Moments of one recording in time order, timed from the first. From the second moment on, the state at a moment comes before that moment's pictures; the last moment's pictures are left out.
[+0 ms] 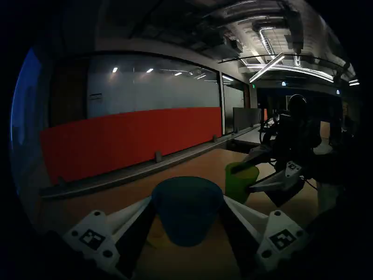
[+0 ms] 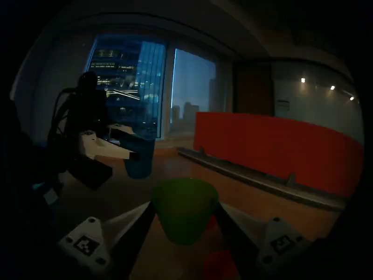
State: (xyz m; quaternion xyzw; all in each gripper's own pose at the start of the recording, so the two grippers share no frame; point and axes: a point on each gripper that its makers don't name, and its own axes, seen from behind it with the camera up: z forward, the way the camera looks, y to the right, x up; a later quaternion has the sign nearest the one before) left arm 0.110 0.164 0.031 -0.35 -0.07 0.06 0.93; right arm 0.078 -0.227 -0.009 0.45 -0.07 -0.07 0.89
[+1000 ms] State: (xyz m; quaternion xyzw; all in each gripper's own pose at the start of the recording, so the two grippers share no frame) left arm 0.157 0.202 0.044 -0.34 0.00 0.17 0.92; right arm 0.073 -0.216 -0.035 0.47 -0.07 -0.07 0.88
